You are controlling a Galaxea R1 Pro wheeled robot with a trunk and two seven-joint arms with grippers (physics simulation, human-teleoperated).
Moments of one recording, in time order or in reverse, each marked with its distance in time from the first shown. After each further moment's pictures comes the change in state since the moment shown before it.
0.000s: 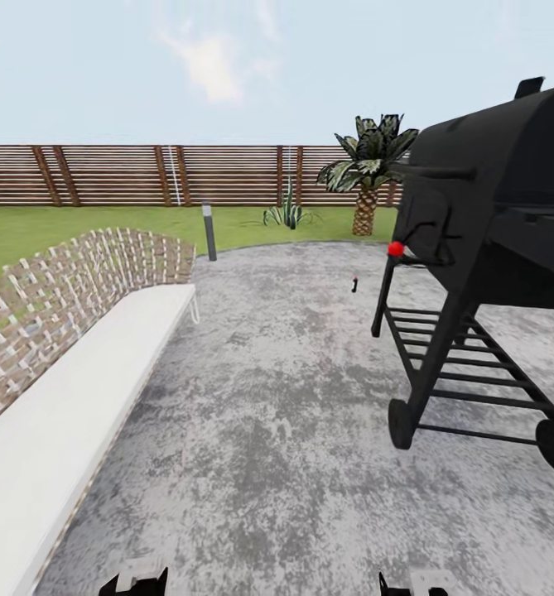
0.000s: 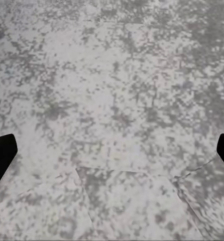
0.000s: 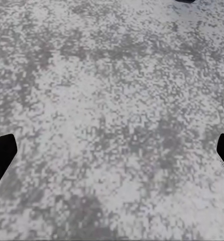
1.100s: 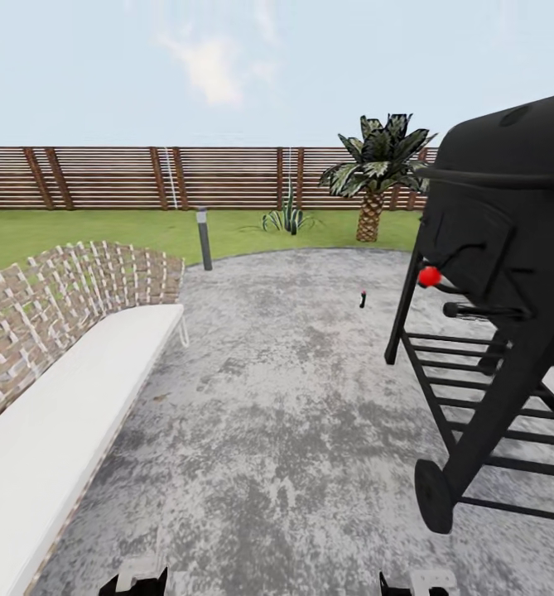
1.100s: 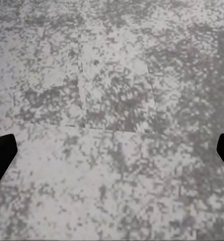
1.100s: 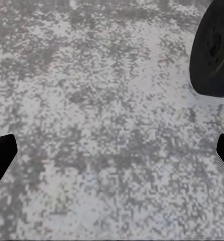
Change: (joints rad) left arm 0.000 0.000 0.000 0.000 0.000 0.000 0.000; right arm 0.000 -0.002 0.000 -0.001 0.001 -0.001 0.000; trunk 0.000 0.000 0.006
